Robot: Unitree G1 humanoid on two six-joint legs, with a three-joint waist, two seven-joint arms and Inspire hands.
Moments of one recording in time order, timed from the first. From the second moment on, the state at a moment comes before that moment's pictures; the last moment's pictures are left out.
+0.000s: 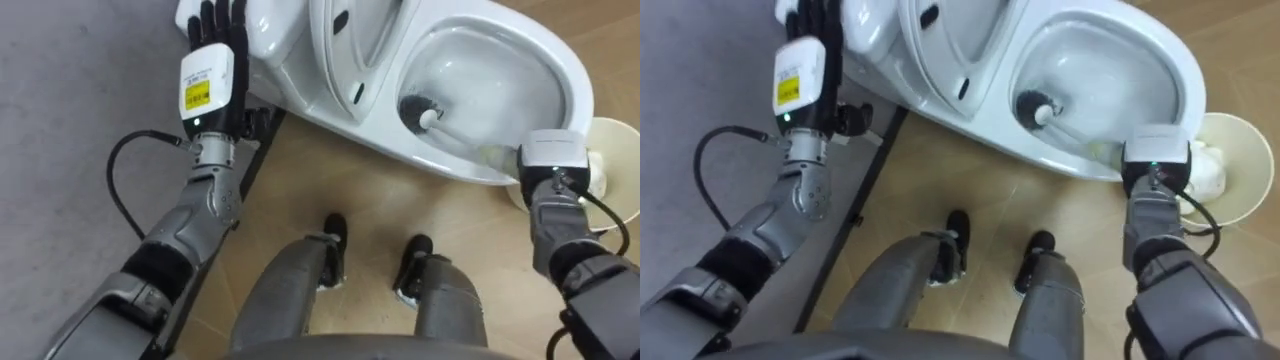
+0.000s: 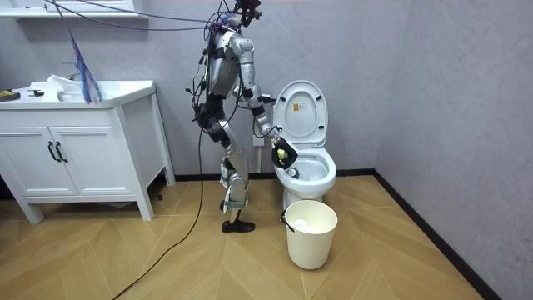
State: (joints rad) left arm -0.22 0.25 -0.46 0.59 0.58 -0.03 0.67; right arm -0.35 -0.39 0.50 1.24 -0.94 0.26 -0.40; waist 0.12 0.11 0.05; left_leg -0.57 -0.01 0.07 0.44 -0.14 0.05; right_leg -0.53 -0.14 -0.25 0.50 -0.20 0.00
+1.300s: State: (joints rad) left arm 0.36 0.19 0.05 0.80 -0.11 0.01 0.36; right arm 0.08 -0.27 0.20 1.22 -0.58 0.10 -0.23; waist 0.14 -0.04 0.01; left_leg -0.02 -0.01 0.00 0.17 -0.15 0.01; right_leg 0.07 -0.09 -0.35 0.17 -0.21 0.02
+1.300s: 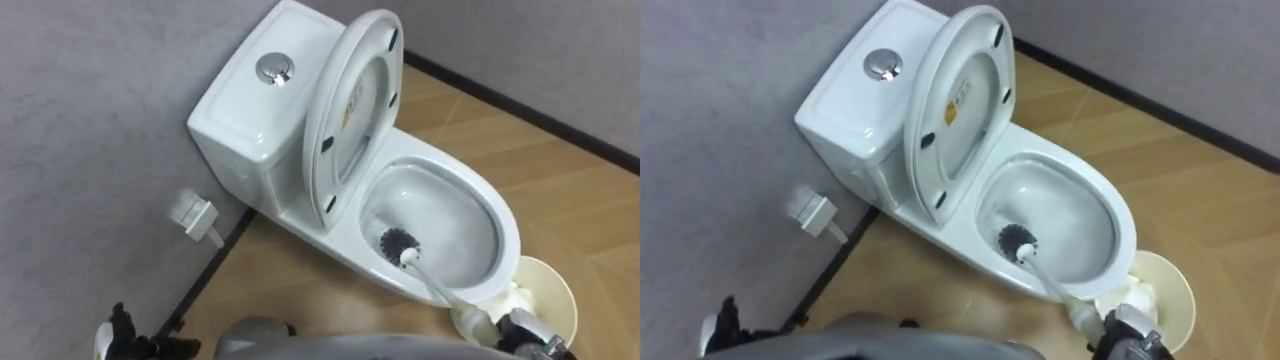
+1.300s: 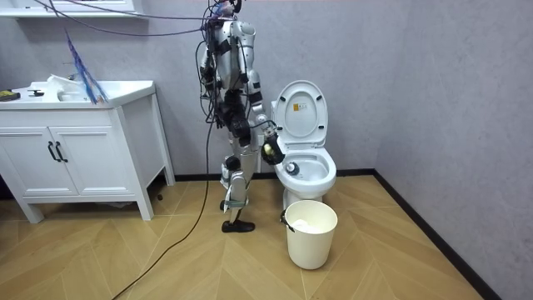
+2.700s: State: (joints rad) left arm 0.21 0.18 0.05 1.01 0.15 -0.07 0.20; right arm 0.22 -0.22 -0.11 0.98 -0.22 -0.16 -0.65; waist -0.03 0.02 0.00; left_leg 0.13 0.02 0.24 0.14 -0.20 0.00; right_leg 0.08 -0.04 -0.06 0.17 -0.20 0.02
